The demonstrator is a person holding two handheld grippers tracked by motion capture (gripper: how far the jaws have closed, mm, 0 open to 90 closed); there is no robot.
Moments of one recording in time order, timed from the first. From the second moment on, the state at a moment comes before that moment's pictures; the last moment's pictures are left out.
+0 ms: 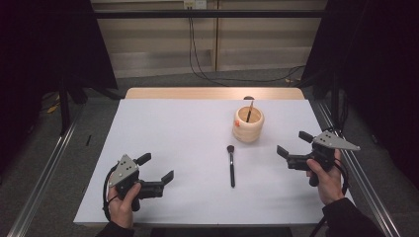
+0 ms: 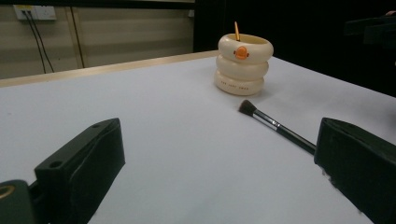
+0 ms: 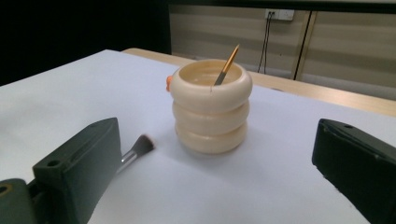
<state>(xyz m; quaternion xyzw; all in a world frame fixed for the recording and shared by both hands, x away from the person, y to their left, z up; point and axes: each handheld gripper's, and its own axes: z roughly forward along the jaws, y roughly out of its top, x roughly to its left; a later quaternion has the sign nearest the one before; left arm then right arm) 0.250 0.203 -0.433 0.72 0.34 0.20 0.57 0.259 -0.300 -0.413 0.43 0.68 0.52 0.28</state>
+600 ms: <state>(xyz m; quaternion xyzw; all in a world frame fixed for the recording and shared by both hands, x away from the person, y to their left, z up) 0.248 0.206 -0.430 0.72 0.33 0.21 0.58 0.209 -0.316 -0.432 0.45 0.68 0.51 0.29</state>
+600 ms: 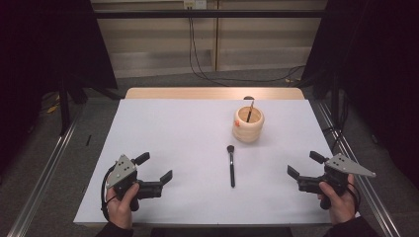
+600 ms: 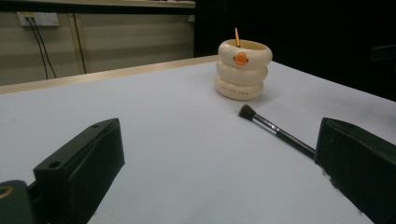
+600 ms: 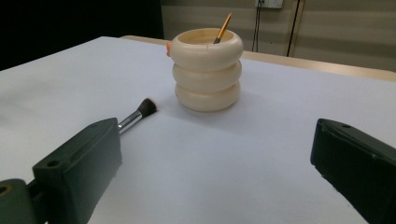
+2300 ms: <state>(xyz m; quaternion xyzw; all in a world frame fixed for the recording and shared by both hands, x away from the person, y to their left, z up) 0.249 0.207 -0.431 0.72 0.34 0.20 0.58 0.249 -0.287 -0.403 0.39 0.68 0.55 0.29</state>
